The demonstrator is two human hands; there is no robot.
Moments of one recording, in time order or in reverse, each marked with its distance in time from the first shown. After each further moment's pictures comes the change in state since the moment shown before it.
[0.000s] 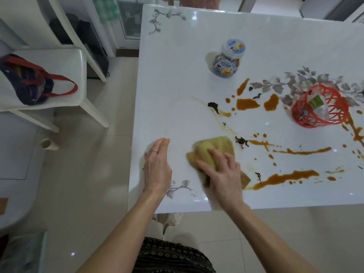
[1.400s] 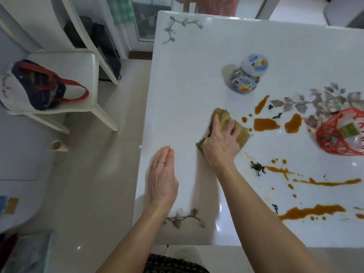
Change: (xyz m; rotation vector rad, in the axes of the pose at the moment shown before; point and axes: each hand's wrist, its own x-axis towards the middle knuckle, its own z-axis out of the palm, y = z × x) left_hand 0.038 -0.004 0.004 0.136 0.000 -0.011; right_hand 0.179 -0.007 0.027 -0.033 -0.361 0.655
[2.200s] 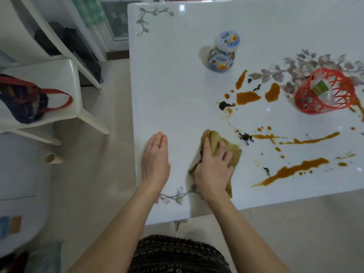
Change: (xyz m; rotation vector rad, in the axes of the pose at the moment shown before) left_hand 0.011 -0.008 -0.017 0.137 -0.160 0.172; right_hand -0.126 0.025 0.025 0.079 -0.026 0.151
